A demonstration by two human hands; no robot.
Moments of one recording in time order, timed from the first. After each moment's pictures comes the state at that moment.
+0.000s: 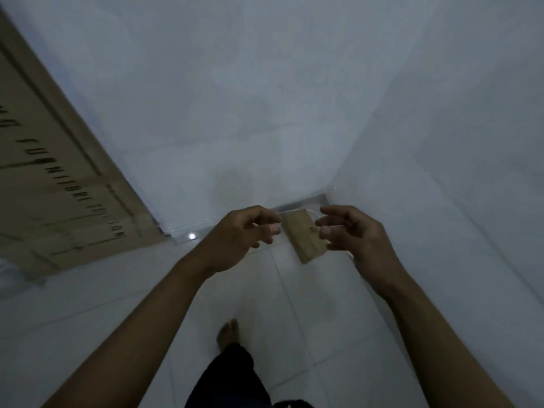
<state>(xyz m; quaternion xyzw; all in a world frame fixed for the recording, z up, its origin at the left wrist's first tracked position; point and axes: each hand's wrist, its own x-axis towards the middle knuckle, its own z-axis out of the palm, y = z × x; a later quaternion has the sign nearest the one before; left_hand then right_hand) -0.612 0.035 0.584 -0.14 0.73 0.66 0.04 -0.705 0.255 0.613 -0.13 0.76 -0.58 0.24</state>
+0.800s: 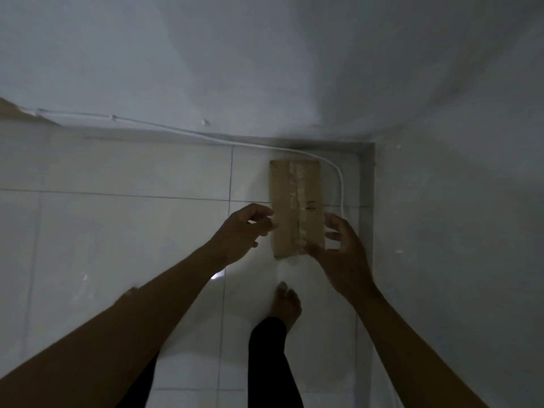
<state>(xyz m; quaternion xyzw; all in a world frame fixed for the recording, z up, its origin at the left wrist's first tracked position) -0.974 0.151 0.049 -0.47 0.54 0.68 0.11 -1.109 0.324 0.054 -0.14 0.82 -0.37 0.42</state>
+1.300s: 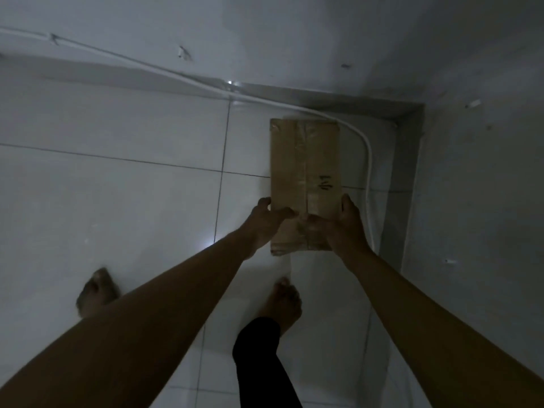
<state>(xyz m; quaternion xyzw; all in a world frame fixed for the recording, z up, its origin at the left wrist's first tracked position) -1.012 0.203 -0.132 -0.56 0.39 0.72 0.12 -1.146 0.317 -0.131 -0.06 0.81 -0.32 0.49</state>
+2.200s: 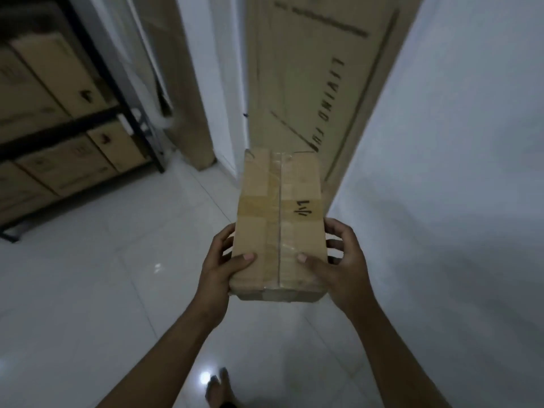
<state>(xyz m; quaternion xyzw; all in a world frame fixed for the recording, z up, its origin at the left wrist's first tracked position) -0.519 0.011 0.516 -0.54 0.29 0.55 -0.56 -0.733 -0.038 0.532 -0.52 0.52 -0.44 0.52</state>
